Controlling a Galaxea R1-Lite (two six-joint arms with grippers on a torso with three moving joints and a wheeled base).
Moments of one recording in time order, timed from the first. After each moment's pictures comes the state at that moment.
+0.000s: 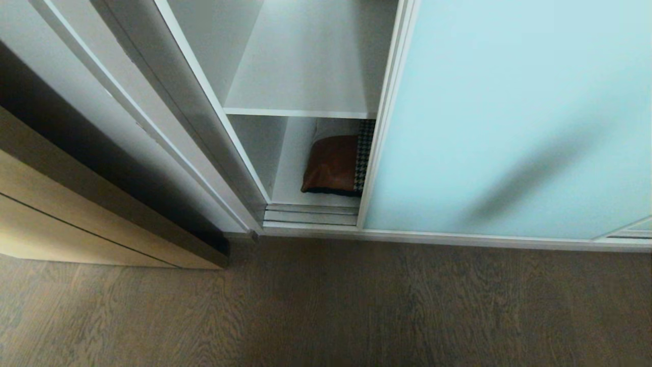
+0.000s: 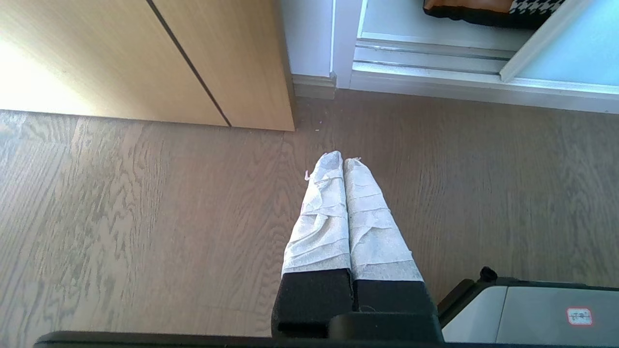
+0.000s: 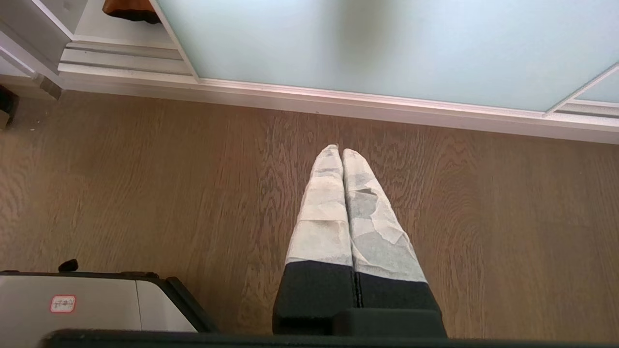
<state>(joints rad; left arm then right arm) 0.01 0.00 -0.02 0.05 0.01 0.00 0.00 0.00 0.00 0.00 0.01 0.01</state>
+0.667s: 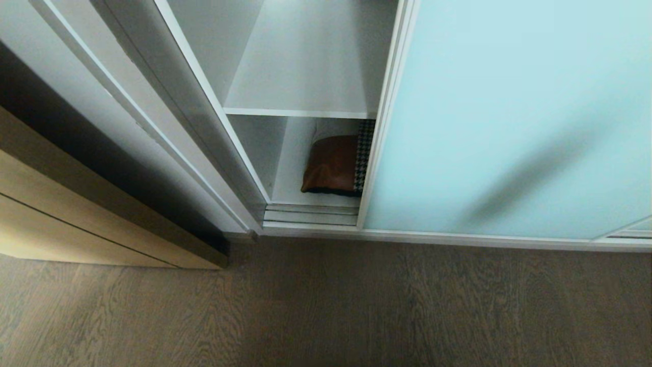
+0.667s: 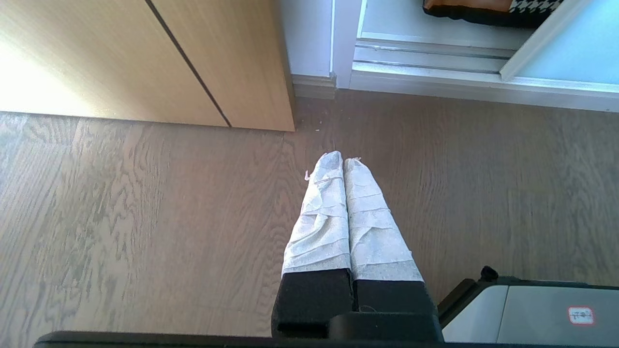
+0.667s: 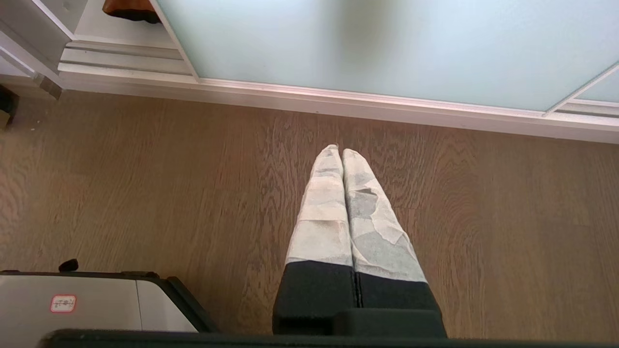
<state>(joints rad) 0.01 0.00 -0.02 0.05 0.01 0.00 -0.01 0.00 0.00 0.00 0.01 0.01</state>
